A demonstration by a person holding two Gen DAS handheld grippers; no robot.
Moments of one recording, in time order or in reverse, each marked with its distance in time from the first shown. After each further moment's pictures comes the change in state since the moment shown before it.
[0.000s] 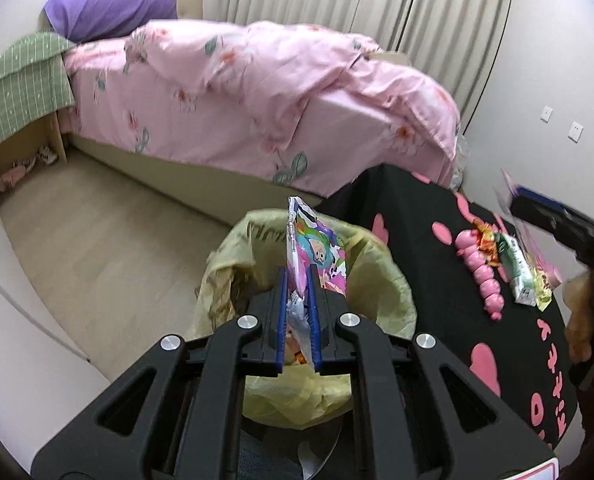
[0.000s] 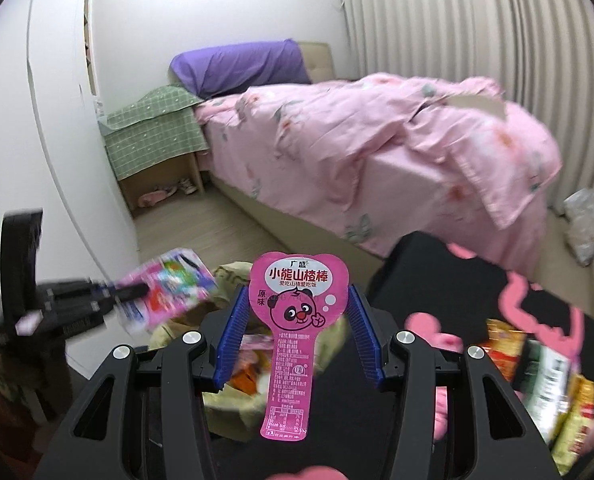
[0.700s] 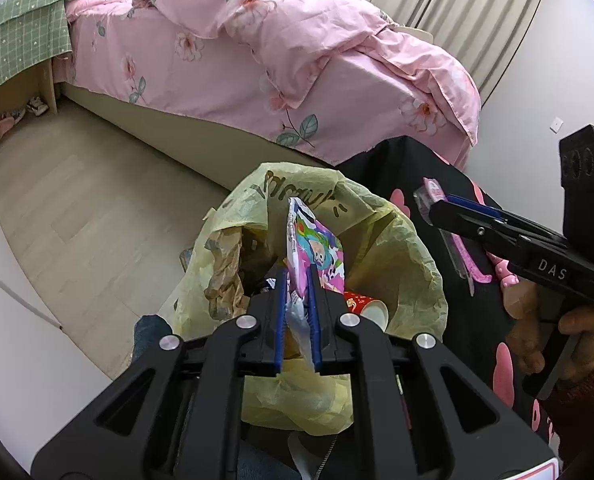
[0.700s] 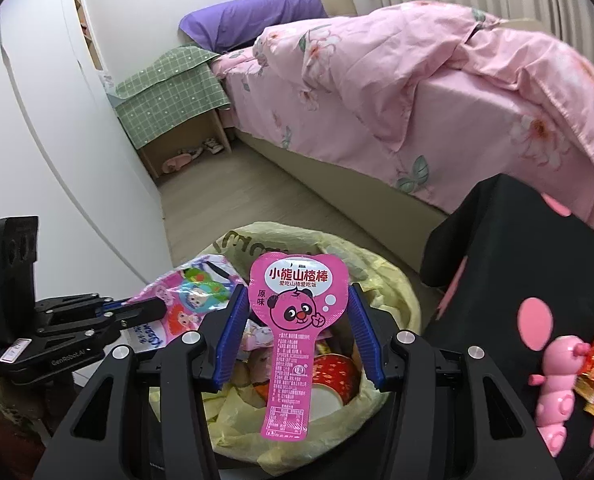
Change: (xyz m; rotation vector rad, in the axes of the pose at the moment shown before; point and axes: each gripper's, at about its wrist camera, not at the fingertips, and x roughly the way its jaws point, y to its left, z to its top) left arm 0.053 0.030 -0.016 -0.101 0.105 -0.067; right arm 0.123 0.008 -0.016 0.049 0.176 0.143
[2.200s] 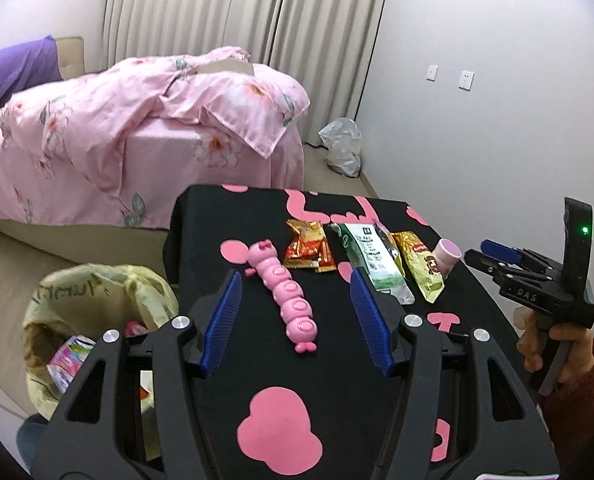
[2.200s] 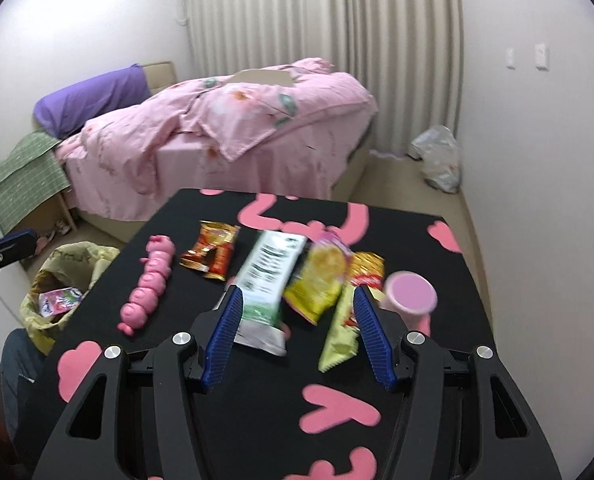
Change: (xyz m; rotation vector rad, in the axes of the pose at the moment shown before) left arm -0.034 -0.260 -0.017 0.374 -0.141 -0.220; right arm -0.289 -0.172 -0.173 0.270 -0.256 -0.585
